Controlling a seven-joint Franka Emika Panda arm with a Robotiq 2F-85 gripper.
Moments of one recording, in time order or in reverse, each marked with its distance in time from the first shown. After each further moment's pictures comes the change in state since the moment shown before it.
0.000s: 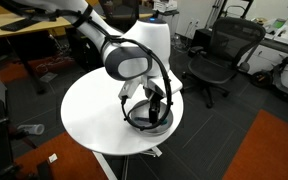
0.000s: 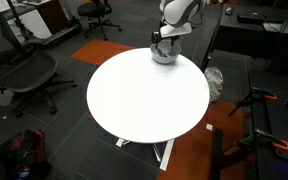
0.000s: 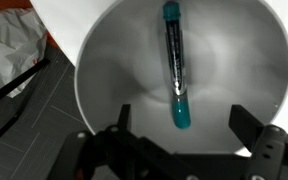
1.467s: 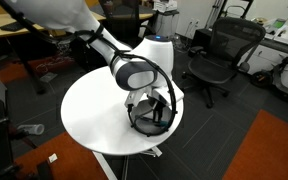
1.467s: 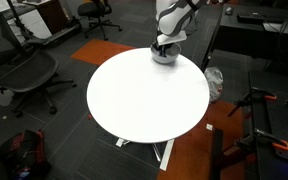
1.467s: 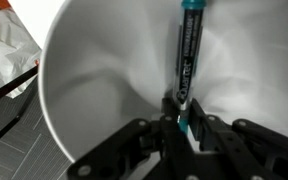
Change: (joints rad) arm -0.004 0.136 -0.007 0.128 0.001 -0.029 0.000
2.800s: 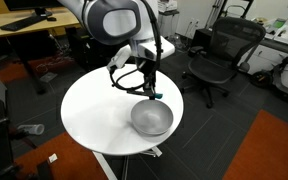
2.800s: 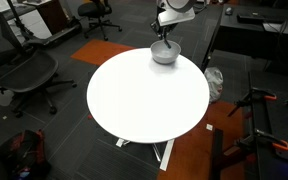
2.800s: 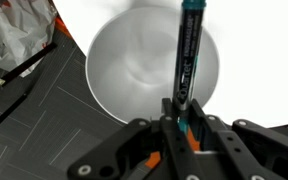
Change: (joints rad) arm 0.178 -0.324 -0.098 -0.234 -0.097 -0.035 0.096
